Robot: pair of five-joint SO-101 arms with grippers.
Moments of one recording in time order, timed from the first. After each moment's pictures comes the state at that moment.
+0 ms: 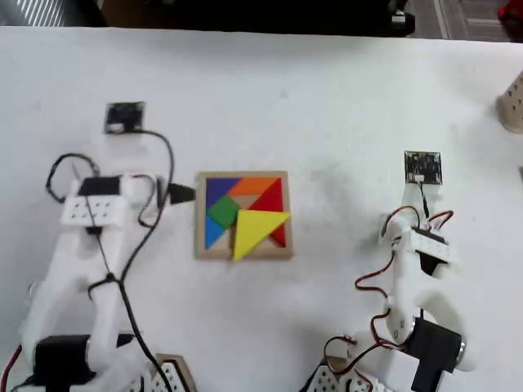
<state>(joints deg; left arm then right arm) -7.5 -18.4 42.3 53.1 1.9 19.8 -12.1 60.2 18.1 20.7</state>
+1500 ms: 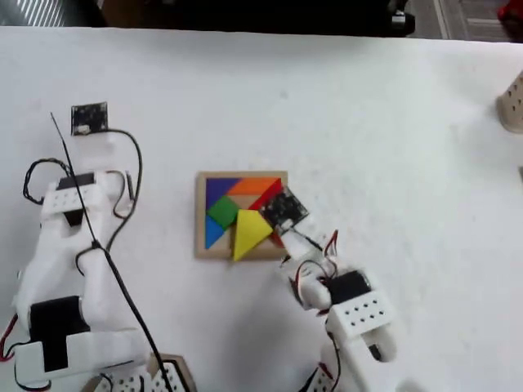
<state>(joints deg) -18.3 -5.8 40.5 40.5 -2.2 -24.7 -55.5 79.8 43.6 20.3</state>
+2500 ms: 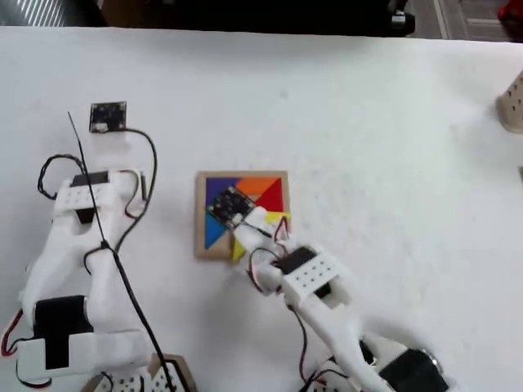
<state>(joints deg) -14.2 -5.7 40.5 40.7 -2.6 -38.3 -22.0 63.7 29.8 17.2</state>
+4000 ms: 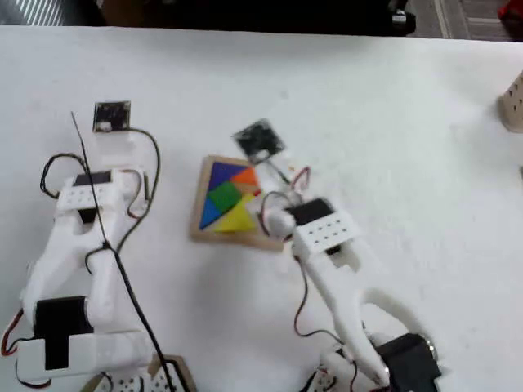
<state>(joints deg) -13.2 -5.7 40.5 40.7 -2.7 -25.4 -16.8 45.9 35.1 9.8</state>
